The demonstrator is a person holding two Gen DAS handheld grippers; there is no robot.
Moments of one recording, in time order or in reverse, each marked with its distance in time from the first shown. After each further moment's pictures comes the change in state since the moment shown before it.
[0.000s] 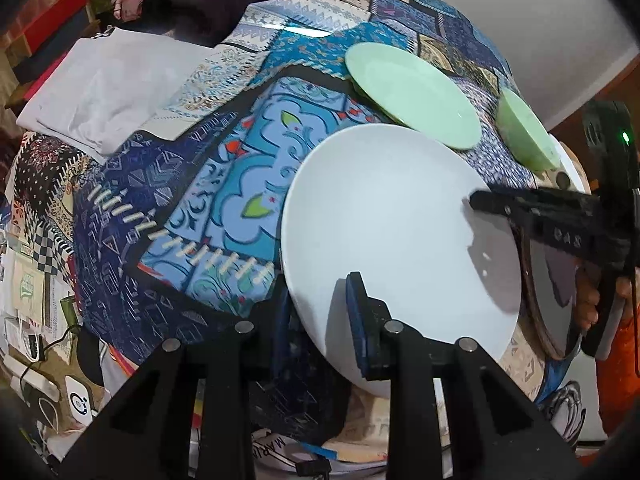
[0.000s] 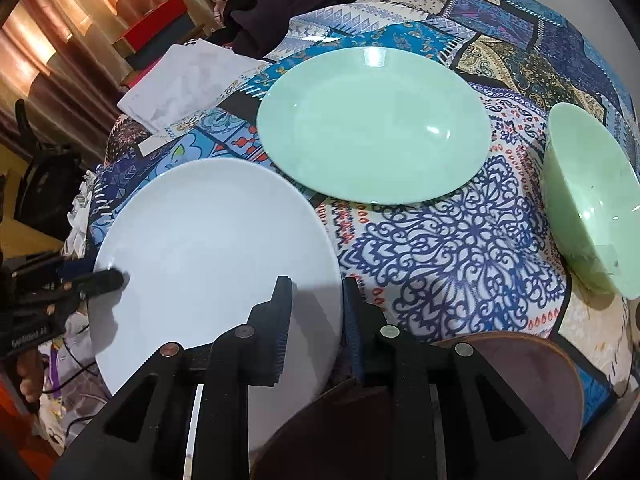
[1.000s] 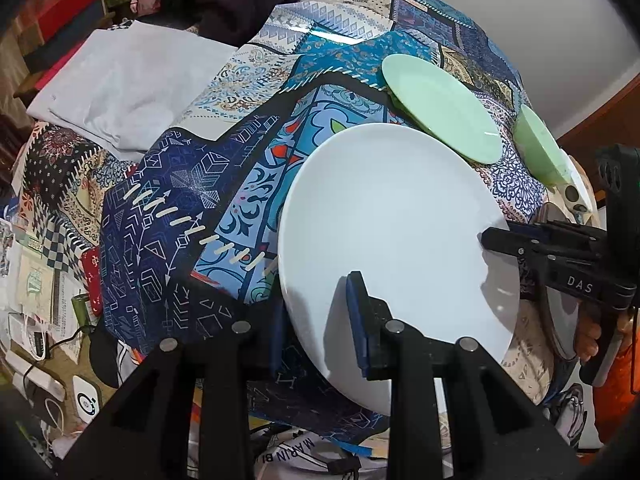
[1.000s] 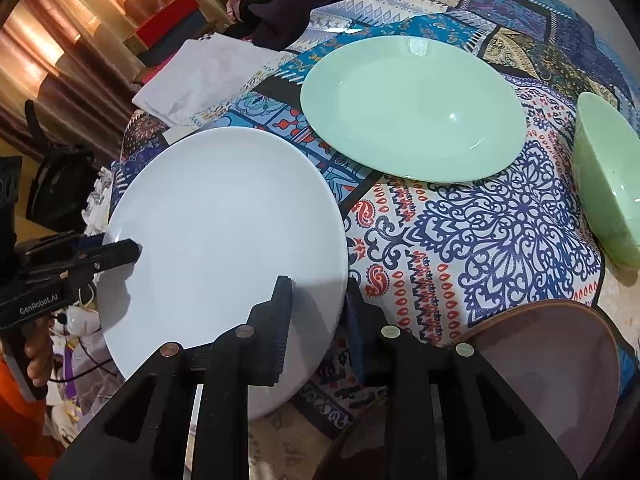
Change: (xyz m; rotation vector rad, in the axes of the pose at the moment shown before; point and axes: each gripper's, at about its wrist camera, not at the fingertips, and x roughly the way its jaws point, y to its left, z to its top) left arm -0.009 0.029 -0.001 -0.032 -0.006 0.007; right arm 0.009 0.025 -0.007 0.020 -0.001 0.047
